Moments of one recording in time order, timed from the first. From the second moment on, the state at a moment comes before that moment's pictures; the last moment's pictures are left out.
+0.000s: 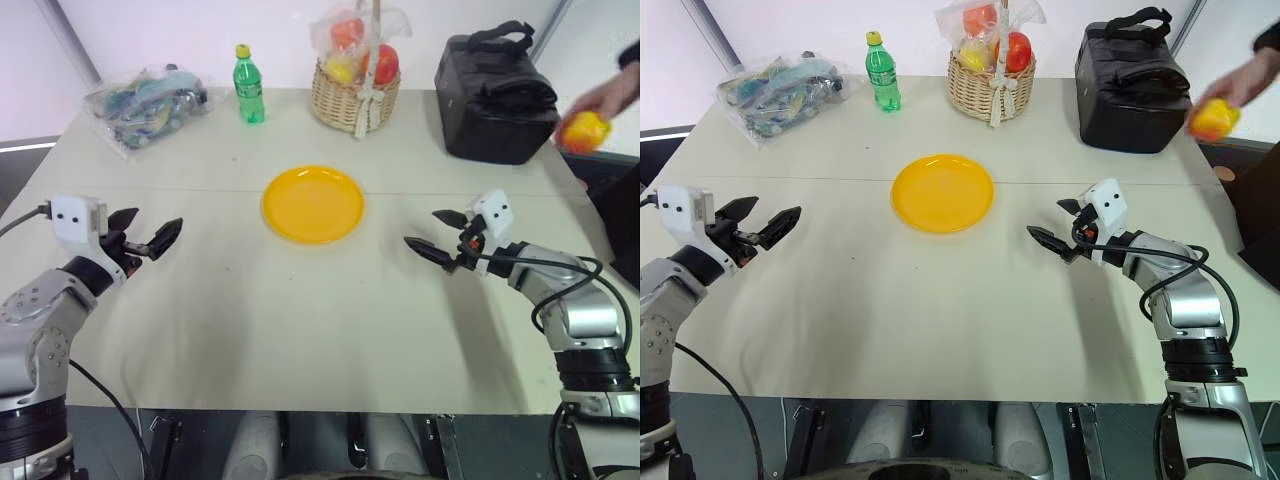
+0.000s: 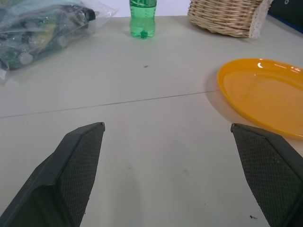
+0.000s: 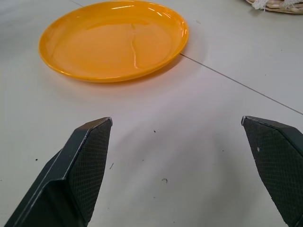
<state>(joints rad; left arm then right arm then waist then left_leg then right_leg) -0.13 0.64 0.45 -0.24 -0.58 0.60 -0.49 -0.37 -0.65 -0.10 0.04 0.37 0.42 0.80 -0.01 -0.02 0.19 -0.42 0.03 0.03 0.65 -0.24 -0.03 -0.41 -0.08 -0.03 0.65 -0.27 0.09</state>
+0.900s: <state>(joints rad) -0.36 0.90 0.48 -0.31 -0.97 0.84 -0.78 -0.37 -0.65 -0.10 0.04 0.37 0.43 0.80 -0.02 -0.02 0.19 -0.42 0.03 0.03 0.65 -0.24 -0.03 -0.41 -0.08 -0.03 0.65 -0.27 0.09</state>
